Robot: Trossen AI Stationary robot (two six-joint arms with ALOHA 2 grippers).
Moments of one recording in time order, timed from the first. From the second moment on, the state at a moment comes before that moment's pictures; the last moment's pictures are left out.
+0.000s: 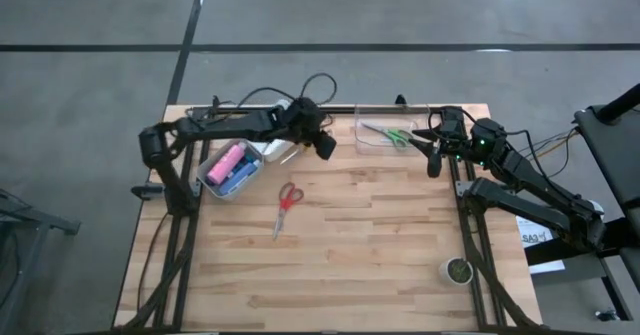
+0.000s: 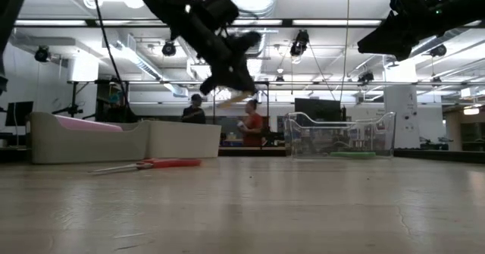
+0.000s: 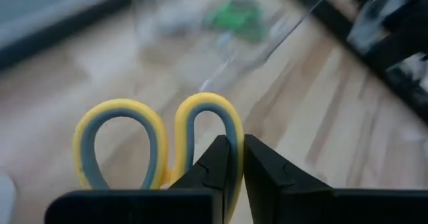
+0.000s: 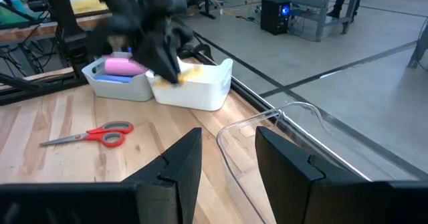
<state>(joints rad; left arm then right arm) 0.39 1.78 1.28 -0.25 0.09 -0.44 -0.68 0.44 0.45 -0.23 -0.24 0.04</state>
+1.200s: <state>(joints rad) 0.38 1.85 1.56 0.25 0.15 -0.21 -0.68 0.44 0.45 -0.23 -0.24 0.04</state>
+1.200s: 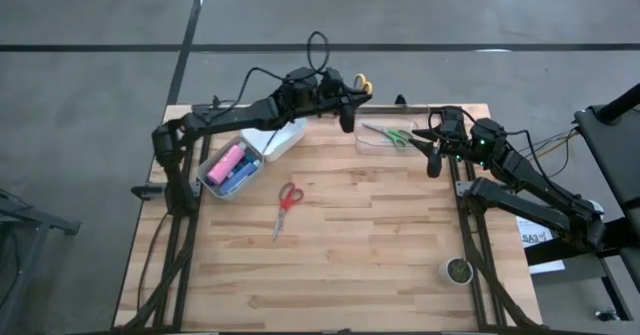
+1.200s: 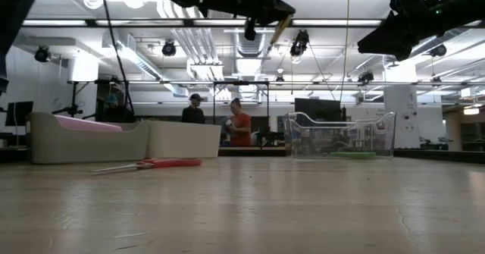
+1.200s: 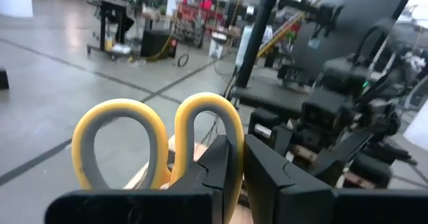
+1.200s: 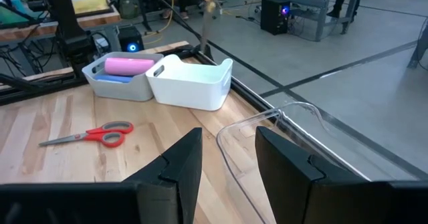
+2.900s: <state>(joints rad) 0.38 2.37 1.83 0.35 0.22 -0.13 -0.68 0.44 0.45 -0.23 -0.24 0.04</state>
